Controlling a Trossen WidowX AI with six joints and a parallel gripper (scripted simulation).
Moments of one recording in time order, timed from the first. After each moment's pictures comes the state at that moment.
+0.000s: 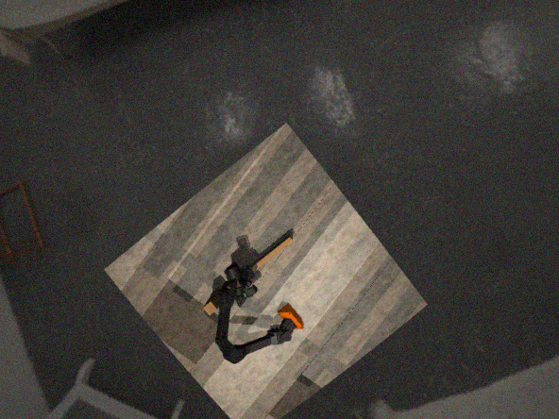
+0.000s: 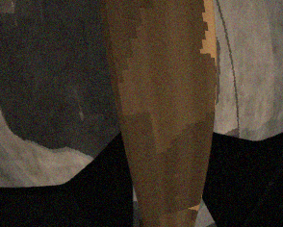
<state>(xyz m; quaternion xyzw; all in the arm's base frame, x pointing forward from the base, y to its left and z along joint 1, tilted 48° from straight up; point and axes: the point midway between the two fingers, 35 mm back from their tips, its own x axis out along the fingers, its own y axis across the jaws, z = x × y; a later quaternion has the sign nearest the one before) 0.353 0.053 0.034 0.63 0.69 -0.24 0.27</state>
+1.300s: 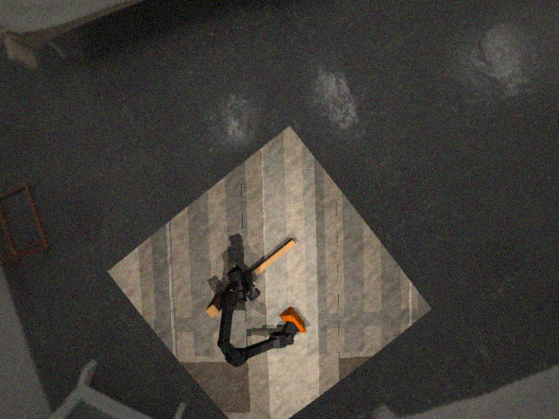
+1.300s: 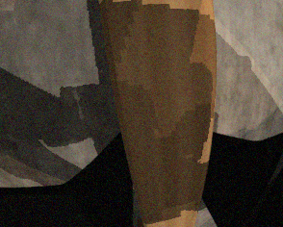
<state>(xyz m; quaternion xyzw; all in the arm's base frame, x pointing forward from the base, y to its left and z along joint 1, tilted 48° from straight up) 0.352 0.052 0.036 0.63 0.69 -0.23 0.27</state>
